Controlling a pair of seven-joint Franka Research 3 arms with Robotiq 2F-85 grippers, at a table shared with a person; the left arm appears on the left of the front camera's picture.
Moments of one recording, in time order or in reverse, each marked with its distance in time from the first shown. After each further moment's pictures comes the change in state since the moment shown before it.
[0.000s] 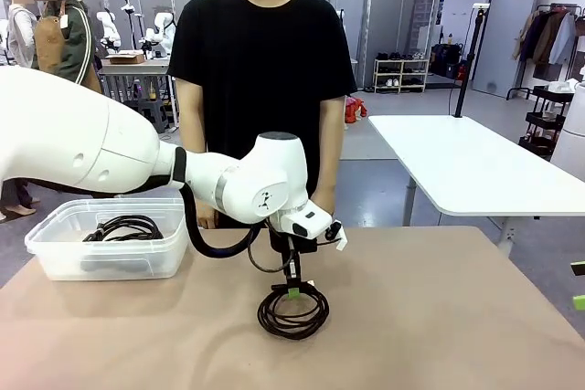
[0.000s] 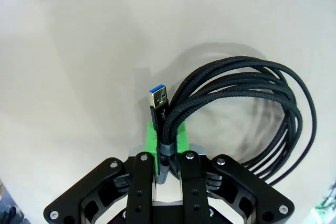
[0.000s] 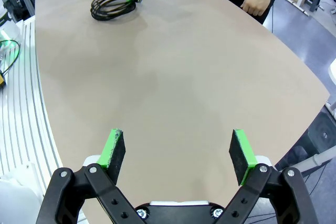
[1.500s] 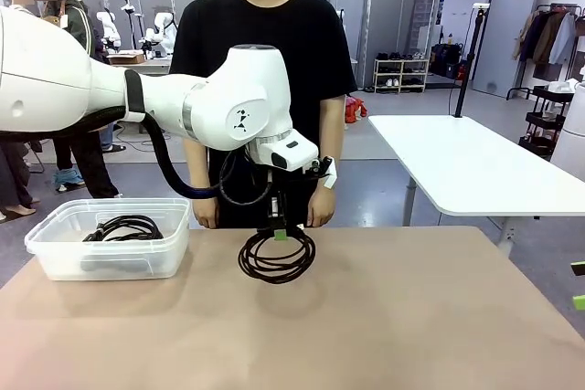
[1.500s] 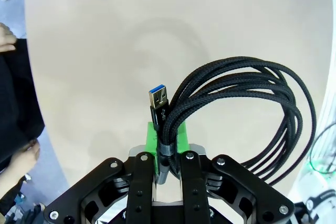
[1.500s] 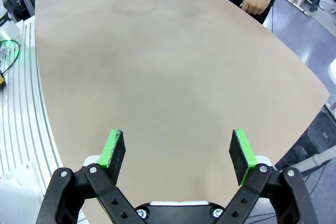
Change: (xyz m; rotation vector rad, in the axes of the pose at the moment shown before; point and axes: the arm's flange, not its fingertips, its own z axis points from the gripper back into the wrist) left arm -0.024 -0.012 0.146 0.069 -0.013 -0.092; right arm 0.000 0.000 0.000 0.000 0.000 -0.001
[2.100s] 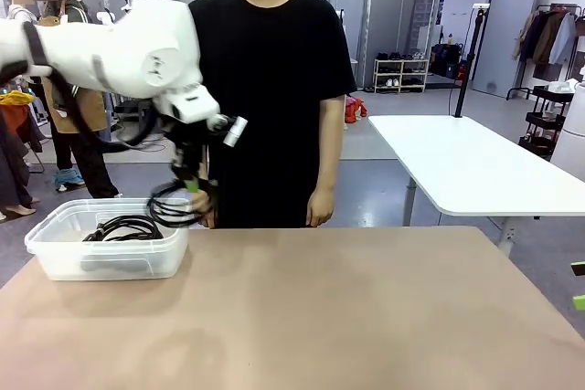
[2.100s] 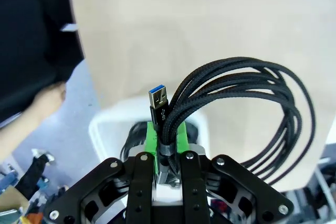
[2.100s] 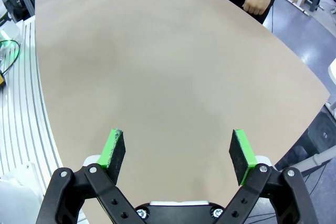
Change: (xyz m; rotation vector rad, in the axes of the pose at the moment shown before) left arm -0.175 0.074 0.081 0.076 0.082 -0.104; right arm 0.000 0.000 0.000 0.000 0.000 0.000
